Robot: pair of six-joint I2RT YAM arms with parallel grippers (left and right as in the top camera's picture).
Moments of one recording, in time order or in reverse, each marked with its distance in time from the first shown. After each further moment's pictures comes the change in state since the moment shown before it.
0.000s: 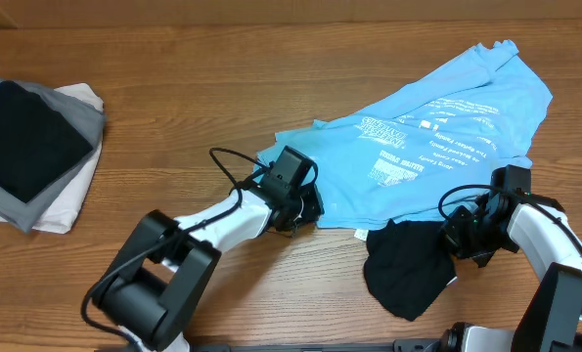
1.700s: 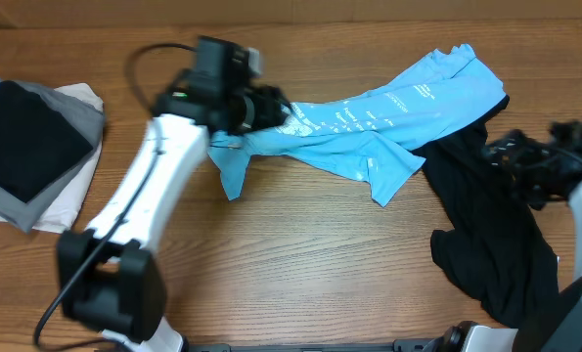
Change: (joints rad) left arm 0.321 -0.041 0.576 -0.473 0.124 0.484; right arm -0.168 0.002 0.415 -0.009 -0.138 -0.183
